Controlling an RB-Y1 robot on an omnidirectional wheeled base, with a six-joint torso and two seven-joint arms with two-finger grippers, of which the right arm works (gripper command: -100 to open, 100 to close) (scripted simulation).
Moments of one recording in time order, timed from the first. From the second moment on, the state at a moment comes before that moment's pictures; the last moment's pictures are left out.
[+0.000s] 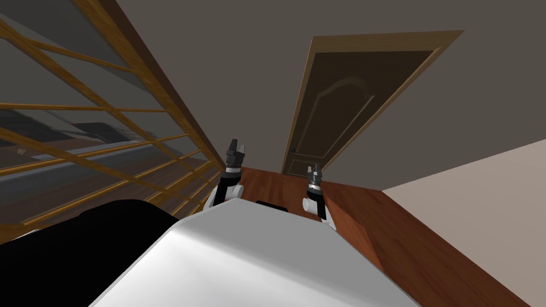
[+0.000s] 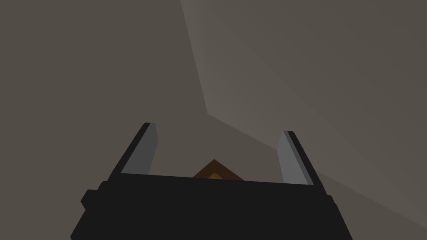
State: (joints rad) arm 0.25 -0.11 0.03 -1.75 -0.11 -0.60 0.00
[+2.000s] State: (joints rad) arm 0.01 -0.16 -0.01 -1.23 -0.11 -0.65 -0.01
